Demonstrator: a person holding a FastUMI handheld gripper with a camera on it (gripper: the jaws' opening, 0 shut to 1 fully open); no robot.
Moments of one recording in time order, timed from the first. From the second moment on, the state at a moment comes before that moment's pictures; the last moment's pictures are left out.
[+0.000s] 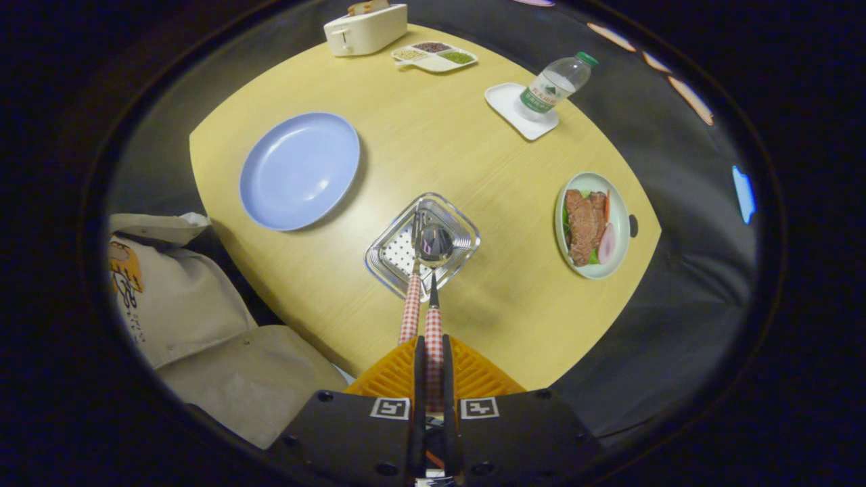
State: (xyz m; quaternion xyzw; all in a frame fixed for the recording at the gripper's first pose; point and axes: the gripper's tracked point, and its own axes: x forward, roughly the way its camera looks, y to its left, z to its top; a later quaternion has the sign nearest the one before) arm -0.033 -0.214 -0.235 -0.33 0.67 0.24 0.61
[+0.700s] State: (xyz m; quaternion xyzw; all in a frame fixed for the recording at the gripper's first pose) arm -0.017 -0.188 -0.219 -0.26 0.65 0.21 0.68
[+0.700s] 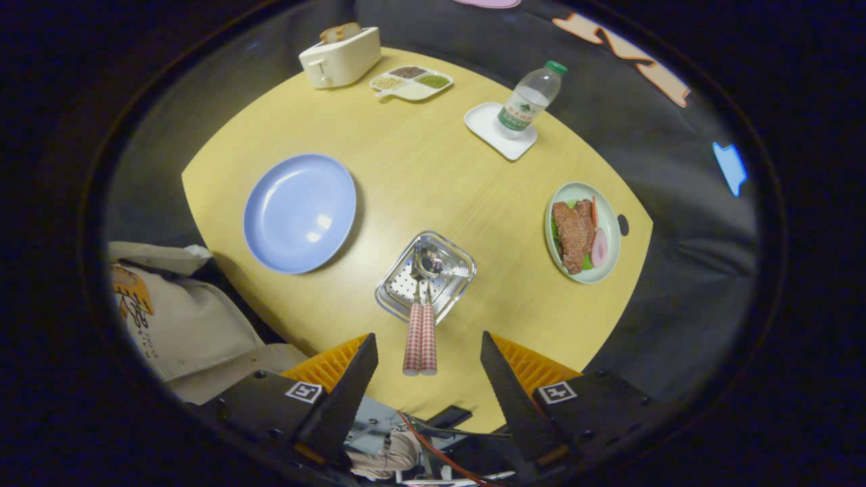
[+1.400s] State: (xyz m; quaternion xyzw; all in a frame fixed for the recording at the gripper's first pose) arm -0.051 -0.124 -0.200 -0.10 0.55 0.12 0.82
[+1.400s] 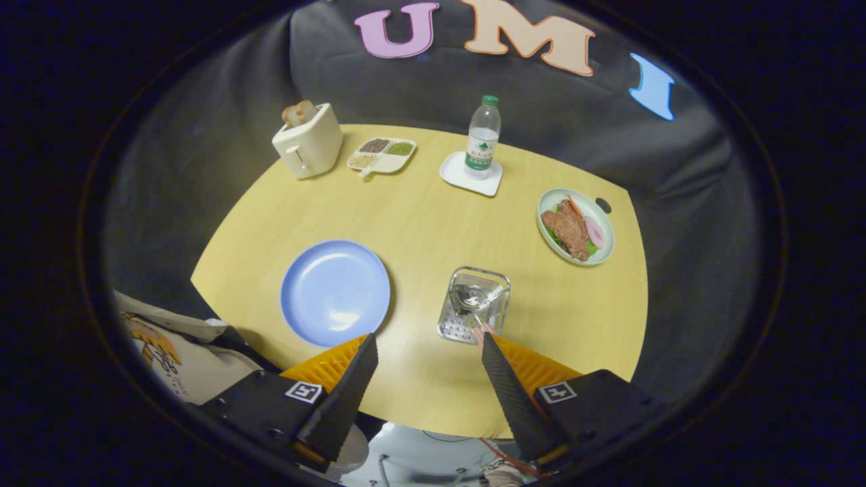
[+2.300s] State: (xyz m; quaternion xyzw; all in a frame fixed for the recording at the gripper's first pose) arm -0.020 -0.040 -0.082 0.05 0.15 0.03 0.99
